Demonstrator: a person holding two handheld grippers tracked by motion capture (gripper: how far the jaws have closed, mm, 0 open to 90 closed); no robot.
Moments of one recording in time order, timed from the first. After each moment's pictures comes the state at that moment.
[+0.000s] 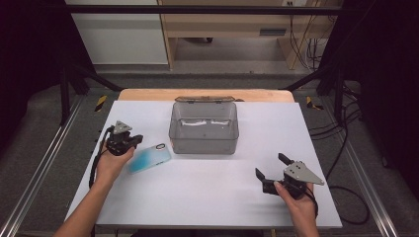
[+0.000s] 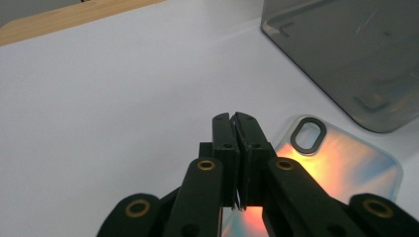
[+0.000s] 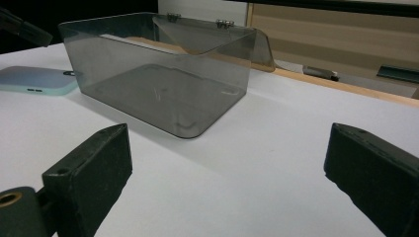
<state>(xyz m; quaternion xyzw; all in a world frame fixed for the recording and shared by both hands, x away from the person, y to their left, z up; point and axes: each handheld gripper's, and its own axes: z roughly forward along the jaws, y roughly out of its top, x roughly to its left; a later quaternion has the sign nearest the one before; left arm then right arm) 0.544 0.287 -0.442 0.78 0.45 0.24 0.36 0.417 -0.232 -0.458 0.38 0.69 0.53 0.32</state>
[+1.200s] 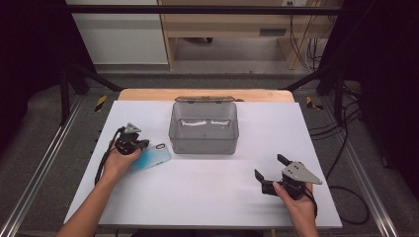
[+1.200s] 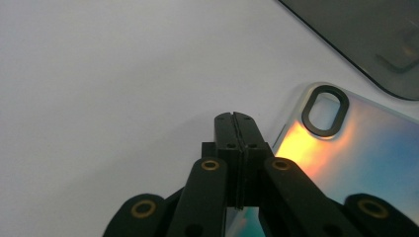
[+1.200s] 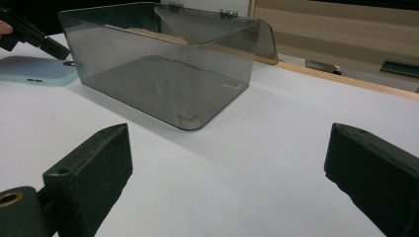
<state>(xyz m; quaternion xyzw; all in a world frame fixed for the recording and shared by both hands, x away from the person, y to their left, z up) 0.567 0.278 -0.473 0.82 0.43 0.19 0.33 0.417 -0.230 -0.461 0.38 0.70 0.52 0.31</state>
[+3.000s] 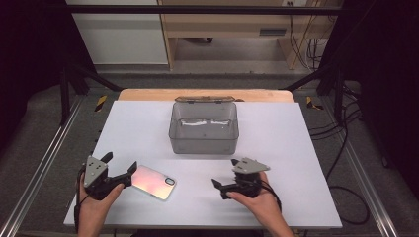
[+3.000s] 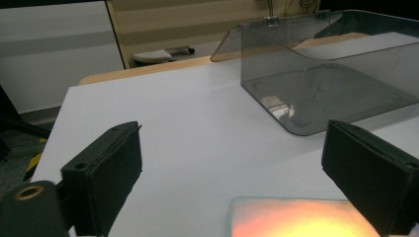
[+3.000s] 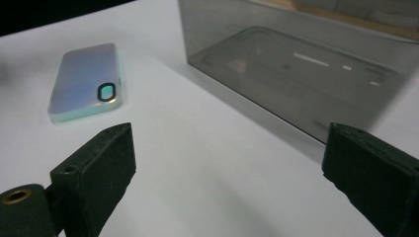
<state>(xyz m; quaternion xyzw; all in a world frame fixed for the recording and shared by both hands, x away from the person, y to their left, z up) 0.412 0.297 -0.435 0.68 0.44 0.35 0.48 0.429 -0.116 -0.450 0.33 0.79 0.48 0.18</state>
